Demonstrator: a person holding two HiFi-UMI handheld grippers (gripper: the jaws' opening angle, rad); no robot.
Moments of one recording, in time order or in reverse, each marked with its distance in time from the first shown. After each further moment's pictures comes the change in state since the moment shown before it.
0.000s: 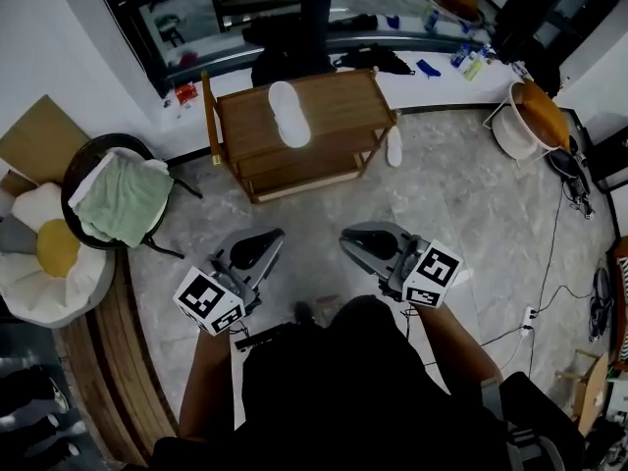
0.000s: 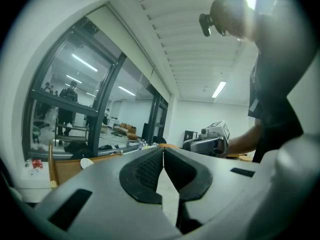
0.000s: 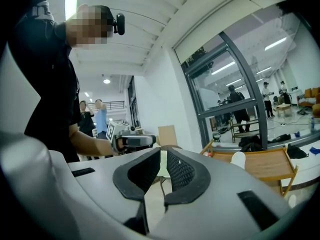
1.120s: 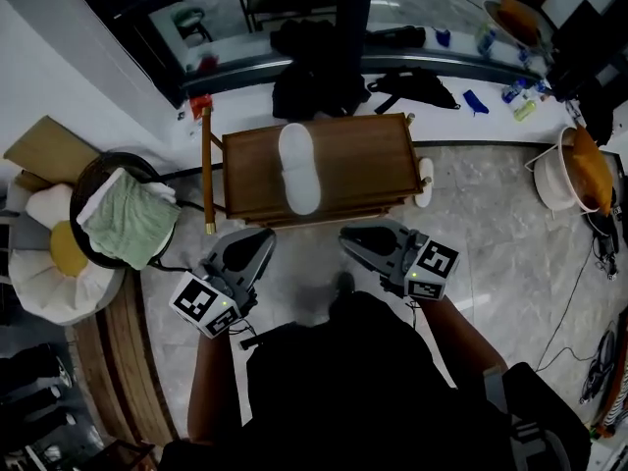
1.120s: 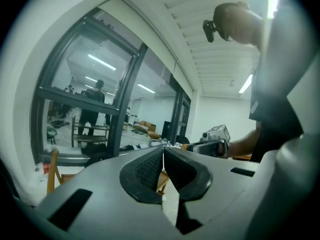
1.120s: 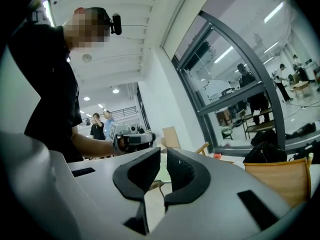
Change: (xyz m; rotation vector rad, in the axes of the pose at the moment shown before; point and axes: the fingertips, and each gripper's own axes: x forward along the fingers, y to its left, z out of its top) left arm 0.172 0.206 0.035 -0.061 0.042 0.233; right arm 0.072 -0.280 0.041 0.113 0.014 0.220
